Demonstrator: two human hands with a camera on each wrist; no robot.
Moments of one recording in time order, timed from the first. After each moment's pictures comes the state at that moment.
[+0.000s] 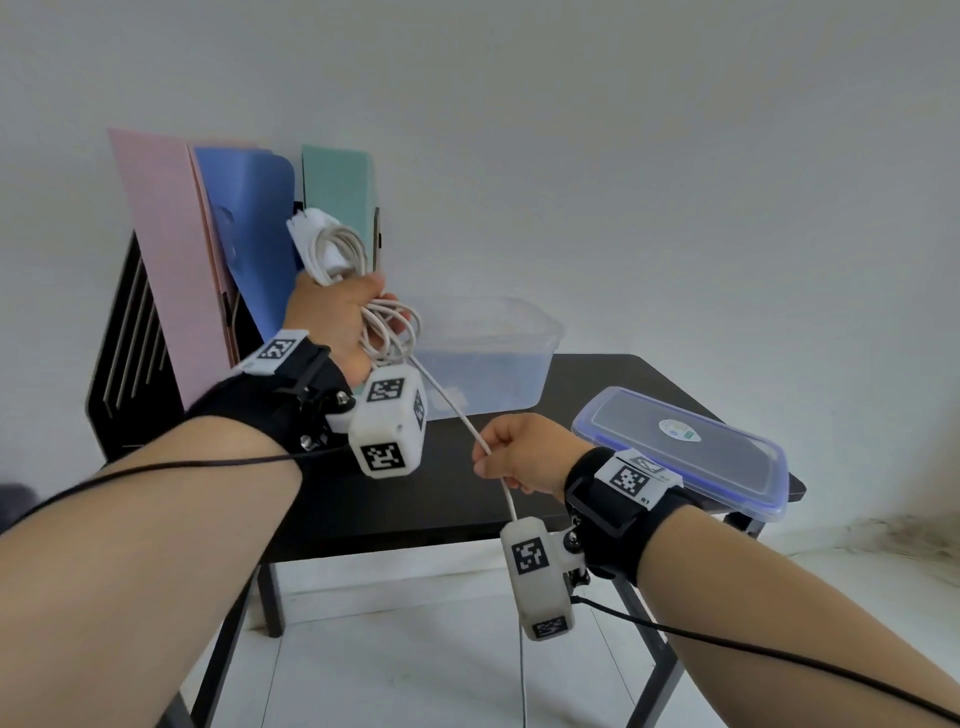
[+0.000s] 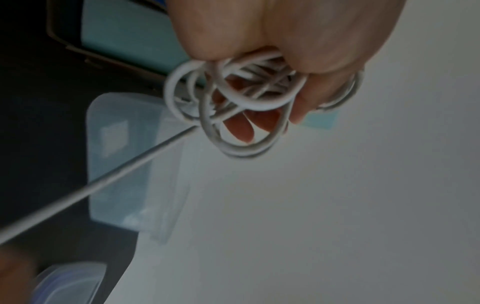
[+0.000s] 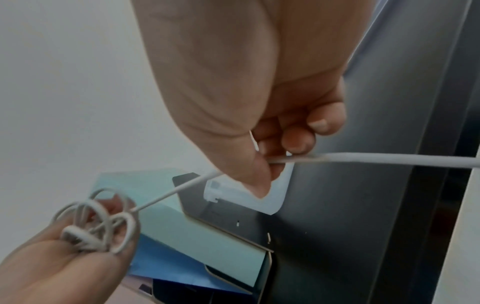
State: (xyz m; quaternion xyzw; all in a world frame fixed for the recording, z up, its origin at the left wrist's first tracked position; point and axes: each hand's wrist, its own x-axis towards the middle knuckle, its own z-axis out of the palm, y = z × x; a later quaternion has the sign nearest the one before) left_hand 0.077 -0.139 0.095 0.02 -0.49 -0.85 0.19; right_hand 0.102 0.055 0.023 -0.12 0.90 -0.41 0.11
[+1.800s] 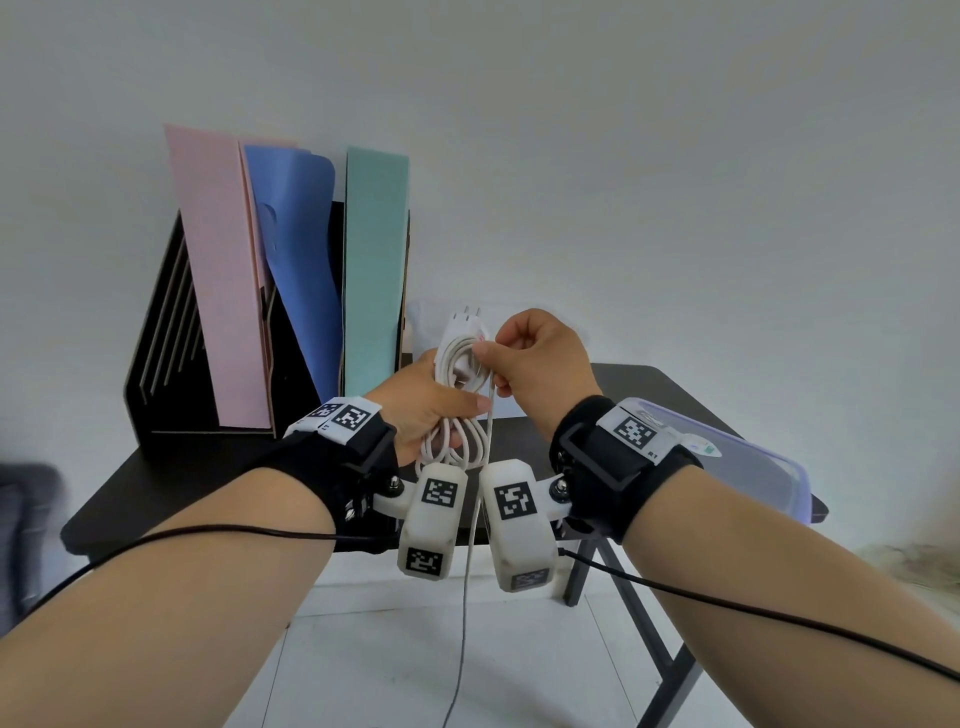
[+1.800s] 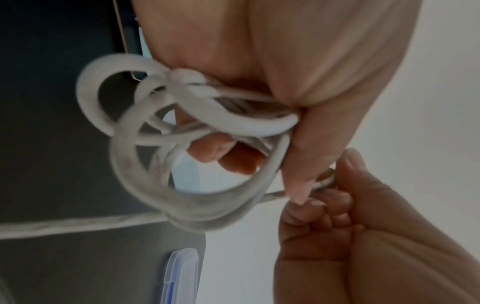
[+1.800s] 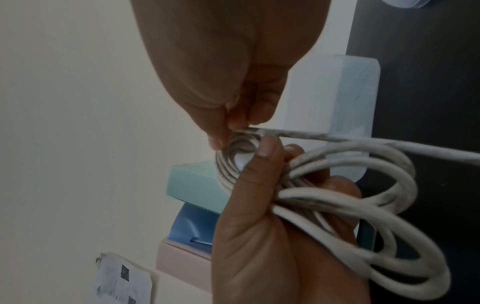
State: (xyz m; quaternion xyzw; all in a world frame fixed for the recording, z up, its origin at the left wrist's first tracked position) left_hand 0.094 -0.121 0.039 -0.14 -0.65 -0.75 -0.07; right_hand 0.094 0.015 0.075 -0.13 0.79 -0.58 -0.17
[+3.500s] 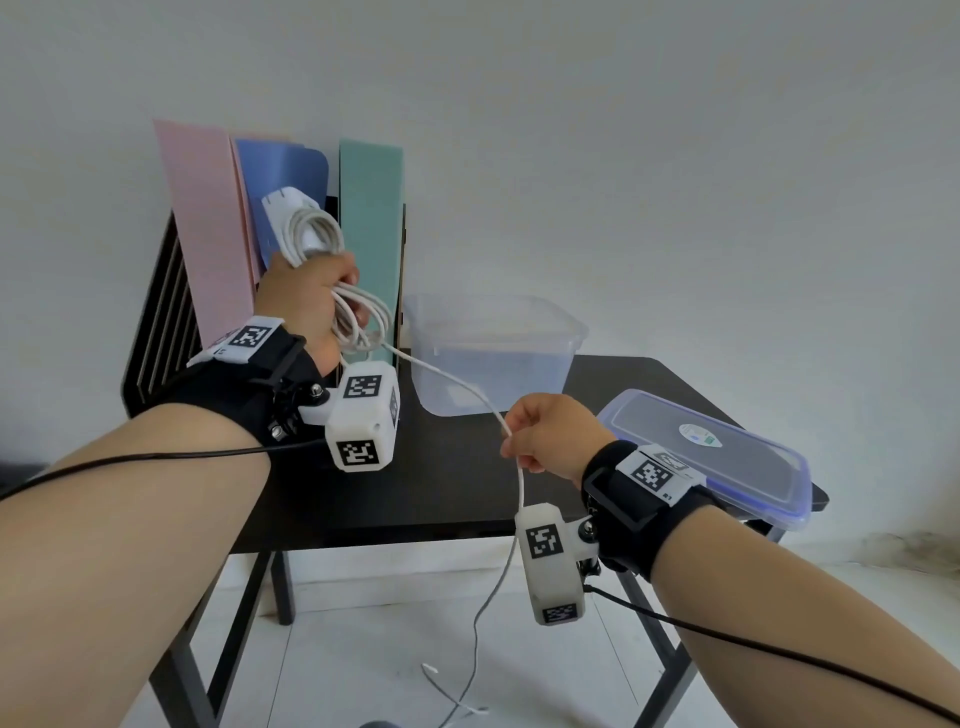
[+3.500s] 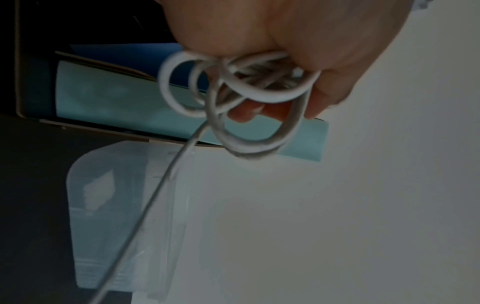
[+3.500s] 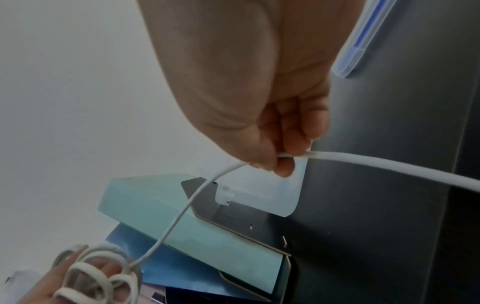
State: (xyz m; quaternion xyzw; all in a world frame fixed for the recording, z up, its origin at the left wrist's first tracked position) left_hand 0.073 -0.186 0.093 0.03 -0.53 -0.81 0.25; right_hand 0.097 0.050 0.031 -0.07 0.90 -0.44 0.04
